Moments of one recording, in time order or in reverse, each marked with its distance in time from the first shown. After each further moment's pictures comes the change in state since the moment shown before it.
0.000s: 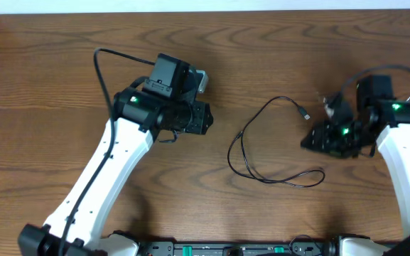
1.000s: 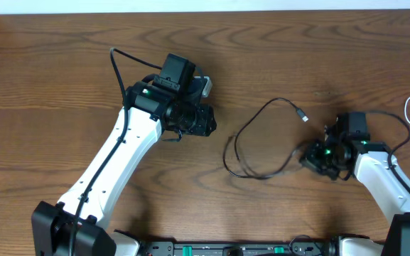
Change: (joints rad) left arm 0.000 0.078 -0.012 -0.004 0.040 -0.011; right arm 0.020 0.000 -0.441 0.664 0.088 0.439
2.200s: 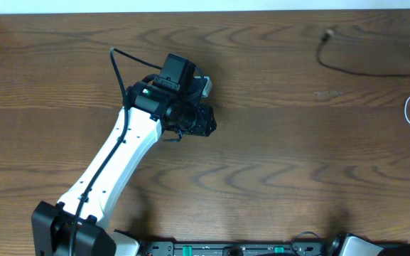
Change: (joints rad) left arm 0.000 0.000 0.000 0.000 0.000 0.000; right arm -0.406 -0.024 0.663 0.379 0.573 -0.489
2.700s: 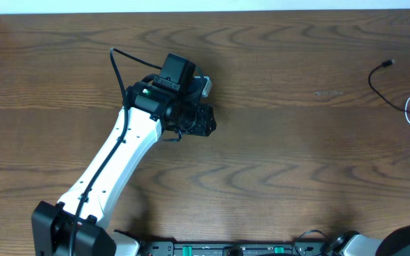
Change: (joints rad) left arm 0.000 0.000 0.000 0.000 0.000 0.000; right arm -0.305 0.099 0.000 -0.071 -0.109 0.028
